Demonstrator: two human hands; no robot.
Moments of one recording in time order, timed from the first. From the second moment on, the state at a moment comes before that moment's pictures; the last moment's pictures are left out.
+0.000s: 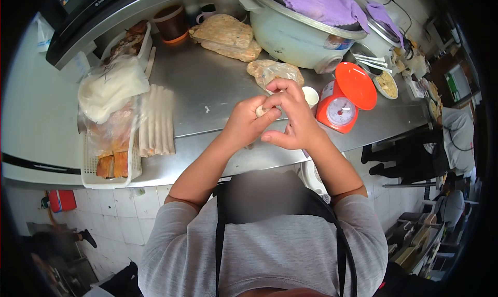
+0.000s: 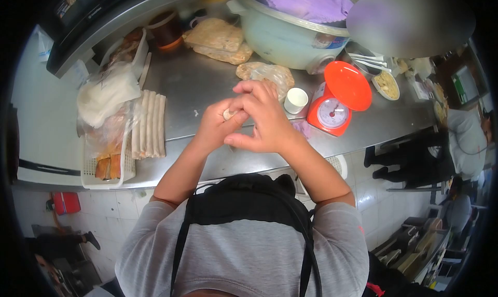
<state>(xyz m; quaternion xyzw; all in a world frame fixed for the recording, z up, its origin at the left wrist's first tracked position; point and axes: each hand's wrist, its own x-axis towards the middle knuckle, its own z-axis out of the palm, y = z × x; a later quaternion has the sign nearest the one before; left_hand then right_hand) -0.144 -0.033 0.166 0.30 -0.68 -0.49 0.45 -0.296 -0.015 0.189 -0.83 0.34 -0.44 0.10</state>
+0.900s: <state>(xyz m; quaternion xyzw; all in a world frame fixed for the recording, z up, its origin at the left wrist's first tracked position) -0.078 -0.004 0.058 0.47 -0.38 -0.74 0.31 -0.227 -0.091 0.087 -0.35 0.36 -0.30 0.81</state>
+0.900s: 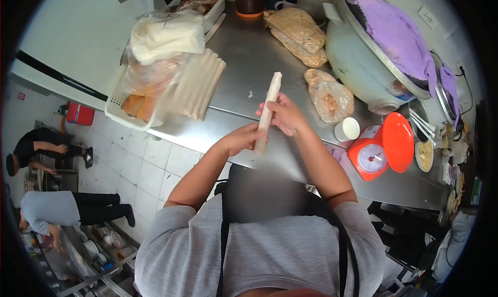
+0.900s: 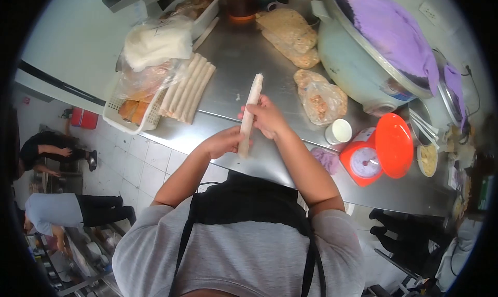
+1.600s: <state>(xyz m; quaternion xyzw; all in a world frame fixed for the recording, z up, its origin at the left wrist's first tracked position) 0.072 -0.026 0.075 0.48 -0.32 -0.62 0.54 -0.040 -0.233 0.062 -0.31 0.41 -0.30 0.80</state>
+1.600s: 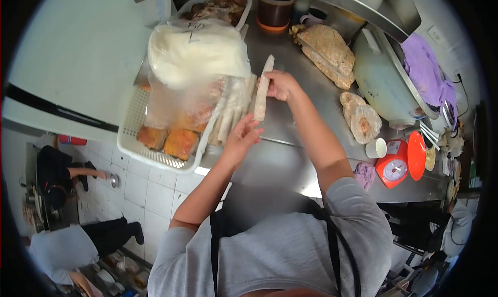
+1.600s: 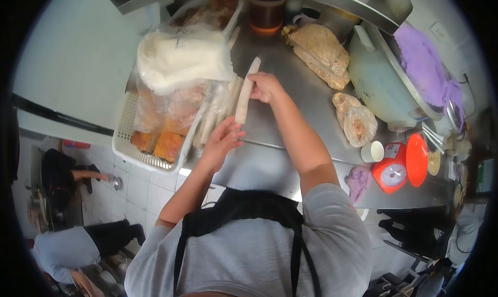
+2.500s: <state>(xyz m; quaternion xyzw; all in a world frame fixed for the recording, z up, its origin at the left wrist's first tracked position) 0.216 -0.126 0.207 0.63 -0.68 -0.10 0.35 0.031 -0.327 0.099 -0.58 0.46 -0.33 0.59</state>
